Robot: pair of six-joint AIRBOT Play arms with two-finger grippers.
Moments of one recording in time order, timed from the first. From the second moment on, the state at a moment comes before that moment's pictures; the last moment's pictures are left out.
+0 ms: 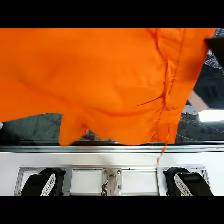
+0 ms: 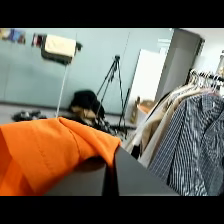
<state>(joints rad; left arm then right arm) 0.09 -0.74 1.68 0.89 -0.77 -1.46 0.00 -0.77 1.62 -0.94 1.21 1.34</state>
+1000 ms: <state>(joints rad) 0.10 -1.49 1.46 1.00 -1.03 -1.50 -0.02 -1.27 1.48 -1.34 1.04 1.56</state>
